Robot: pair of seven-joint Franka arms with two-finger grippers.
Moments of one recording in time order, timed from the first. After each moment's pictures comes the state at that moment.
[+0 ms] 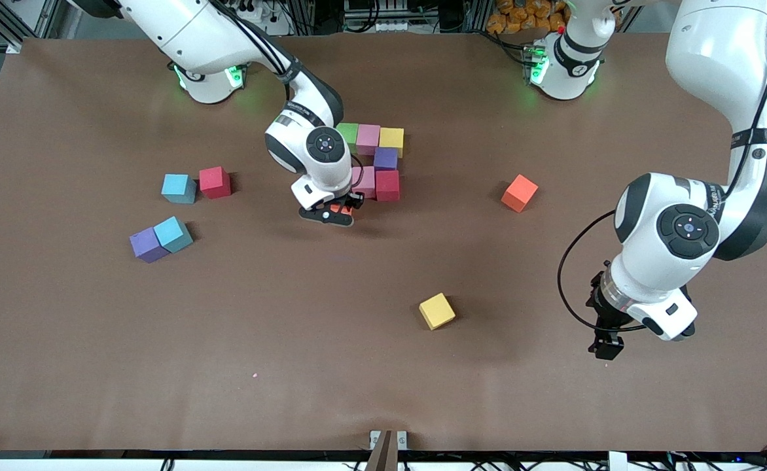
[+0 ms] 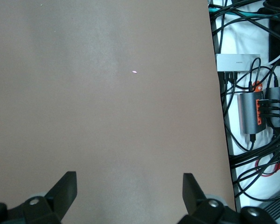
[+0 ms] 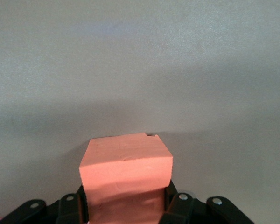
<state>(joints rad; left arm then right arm) -0.02 0.59 -0.25 -1.41 0.30 2.18 -1.76 0.32 0.55 0.45 -1.97 -0.32 2.34 1.14</state>
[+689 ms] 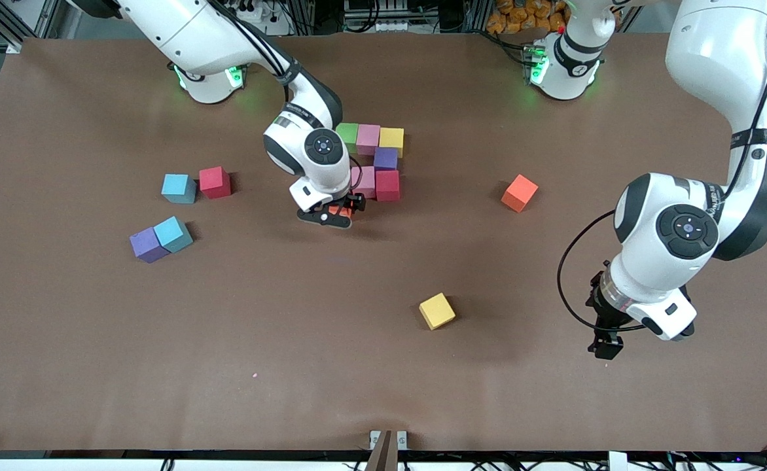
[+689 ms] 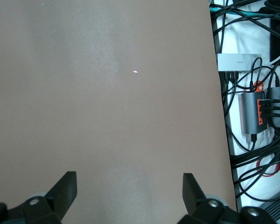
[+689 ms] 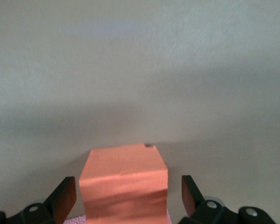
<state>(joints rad) -0.02 0.59 -0.25 -1.41 0.30 2.18 -1.76 0.32 0.55 0.43 -1.95 -0.32 2.33 1.13</state>
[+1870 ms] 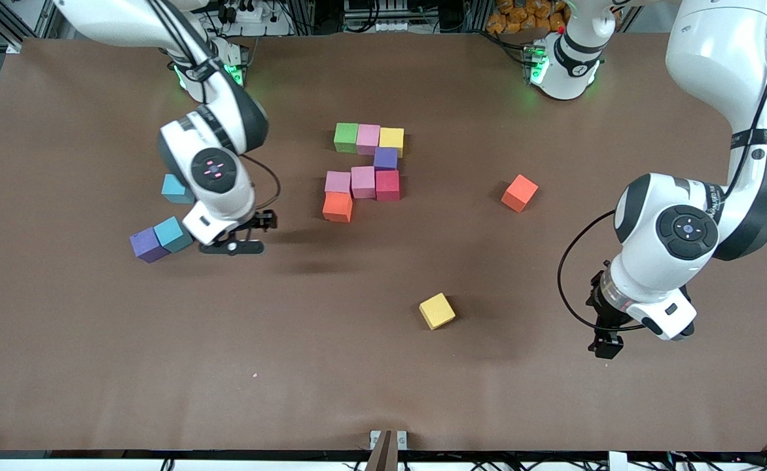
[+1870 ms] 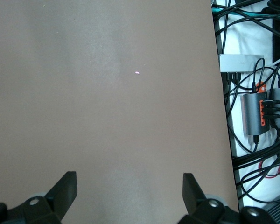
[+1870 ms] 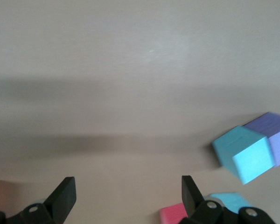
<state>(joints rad) -0.02 0.59 -0.25 -1.41 0.30 2.18 -1.76 -0.02 0.33 0.41 -1.96 -0.32 2.06 0.47</state>
